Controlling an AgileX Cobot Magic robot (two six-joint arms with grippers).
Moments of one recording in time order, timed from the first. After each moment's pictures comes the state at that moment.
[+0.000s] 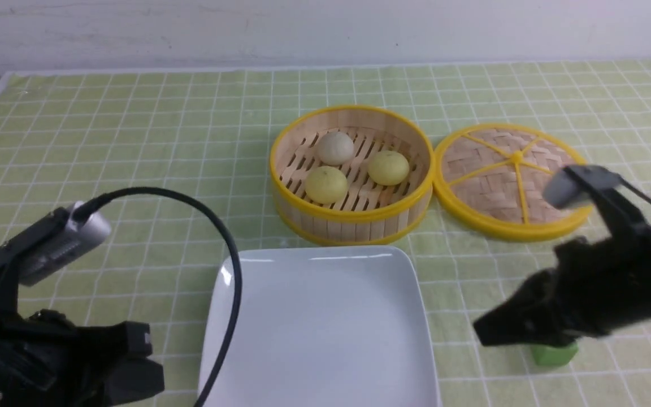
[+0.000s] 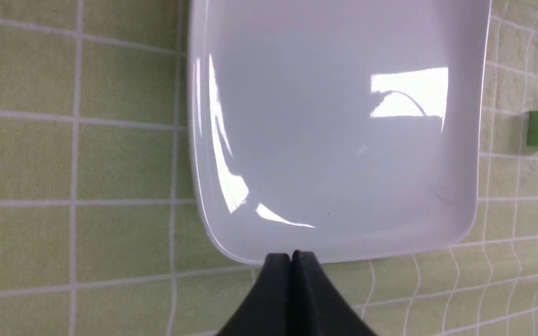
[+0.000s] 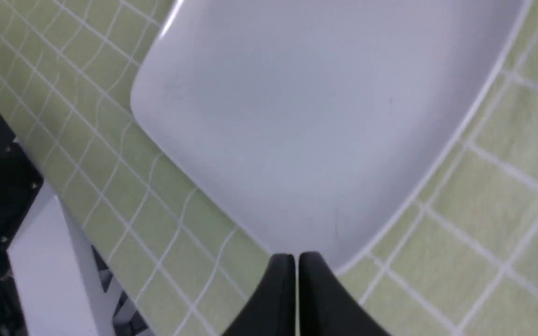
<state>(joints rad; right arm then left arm) 0.36 1.36 -0.88 0.84 0.85 -0.61 -0.08 0.95 -0.56 -0.62 0.86 0.08</state>
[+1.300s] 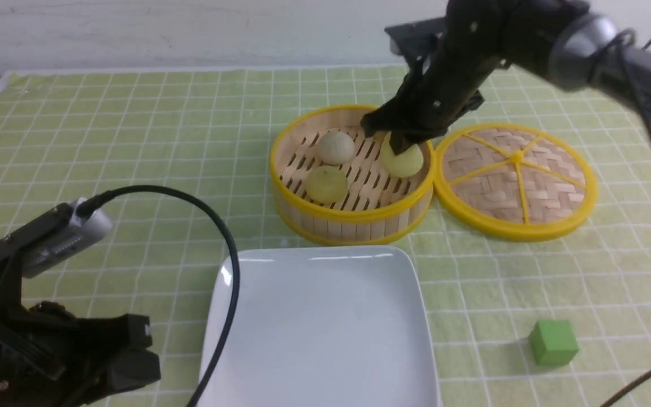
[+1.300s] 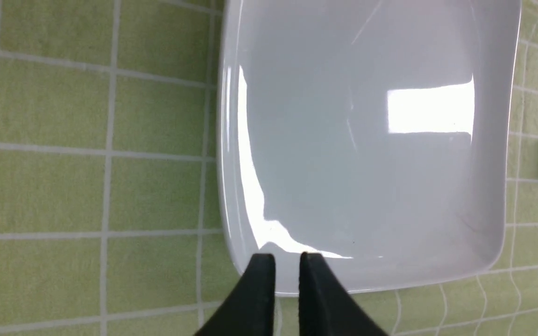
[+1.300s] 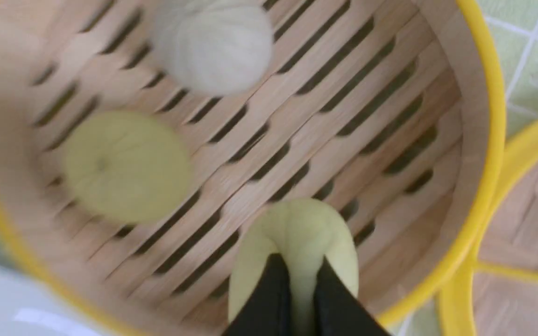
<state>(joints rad) 0.43 2.13 -2.06 0.16 1.08 0.02 -0.08 0.97 -0.56 -0.58 0.80 0.08</state>
